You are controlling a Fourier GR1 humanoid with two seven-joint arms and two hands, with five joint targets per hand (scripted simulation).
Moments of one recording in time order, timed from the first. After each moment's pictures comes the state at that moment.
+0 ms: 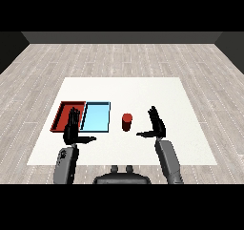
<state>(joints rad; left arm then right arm) 0.00 0.04 0.06 -1.59 0.10 -0.08 -0.46 -0.15 -0.01 0.01 -1.35 -0.13 0.08 -0.30</state>
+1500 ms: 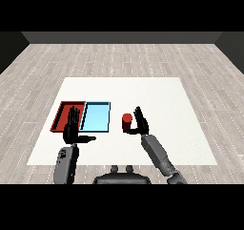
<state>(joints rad) -0.01 0.04 0.06 -1.60 0.12 -0.09 -0.46 -0.37 0.00 0.28 -0.94 -0.44 -0.10 -0.50</state>
